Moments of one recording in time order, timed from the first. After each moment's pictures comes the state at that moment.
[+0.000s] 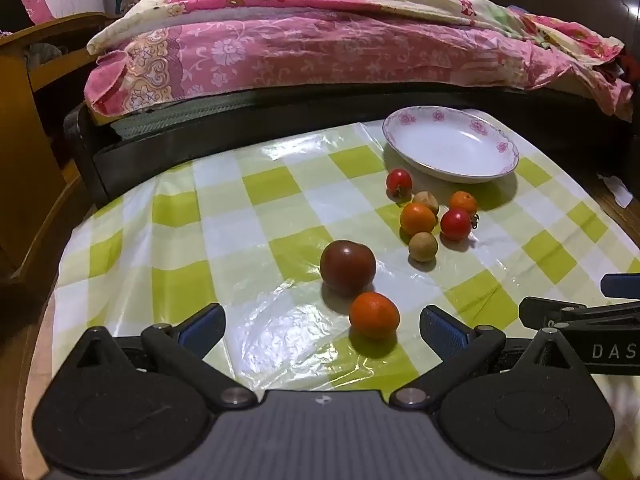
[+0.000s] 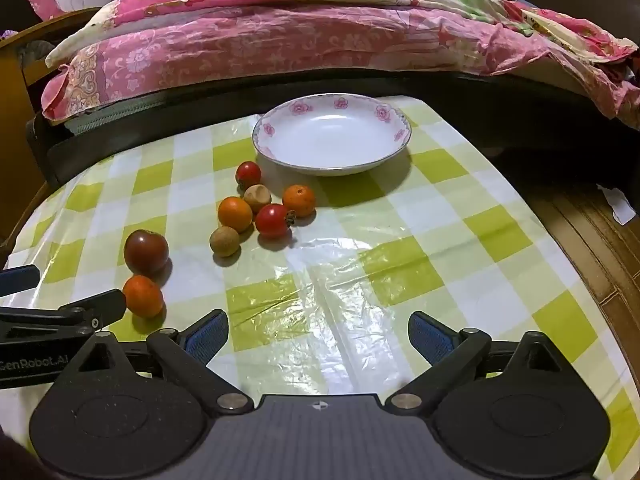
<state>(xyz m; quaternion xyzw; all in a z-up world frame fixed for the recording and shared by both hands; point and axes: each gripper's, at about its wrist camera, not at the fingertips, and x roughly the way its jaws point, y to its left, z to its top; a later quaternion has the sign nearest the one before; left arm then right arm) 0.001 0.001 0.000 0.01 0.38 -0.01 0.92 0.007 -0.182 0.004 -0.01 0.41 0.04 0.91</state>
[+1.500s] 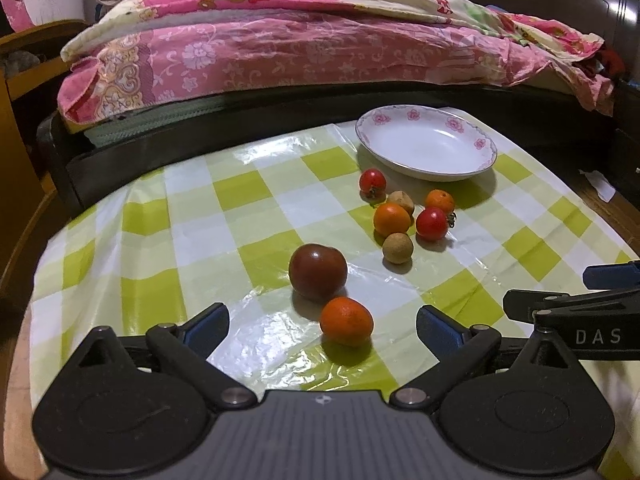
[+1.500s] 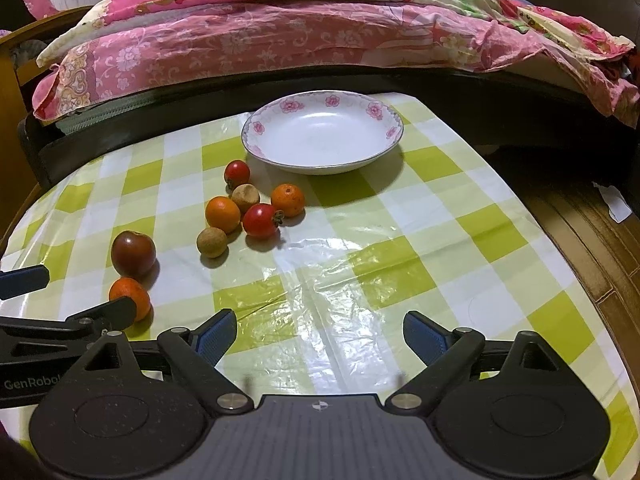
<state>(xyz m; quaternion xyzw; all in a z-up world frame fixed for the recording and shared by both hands) 0.006 -0.010 -0.011 0.01 0.37 -0.04 0.93 0.014 -0.187 -0.001 -0.02 0.41 0.03 0.91</state>
